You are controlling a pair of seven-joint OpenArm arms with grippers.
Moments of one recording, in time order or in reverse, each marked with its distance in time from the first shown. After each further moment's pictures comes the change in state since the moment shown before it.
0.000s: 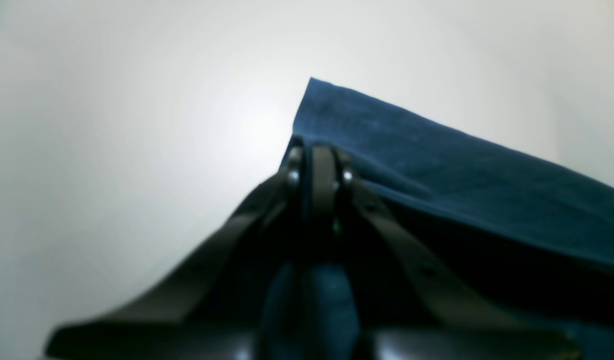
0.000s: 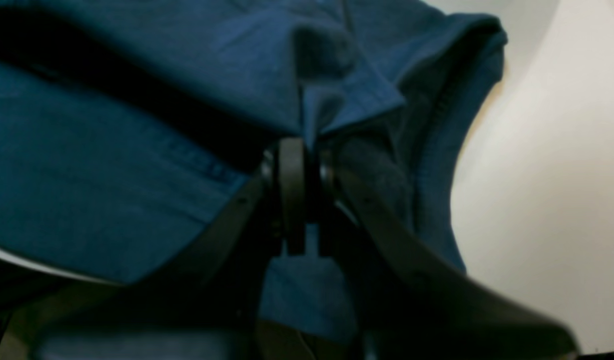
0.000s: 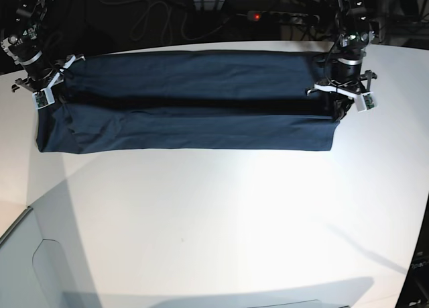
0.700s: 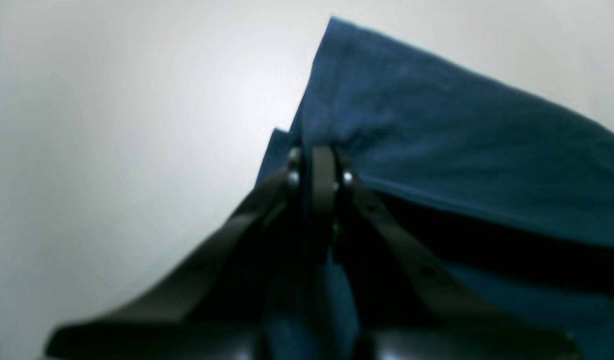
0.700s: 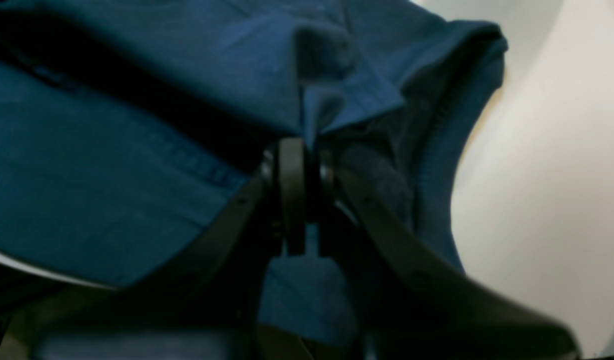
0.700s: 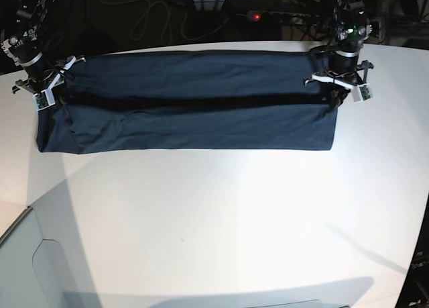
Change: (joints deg) left arm 2.5 0.4 0.2 -1.1 0.0 0.1 0.4; right arm 0.5 0.0 -0.2 0.0 0.0 0.0 -0.1
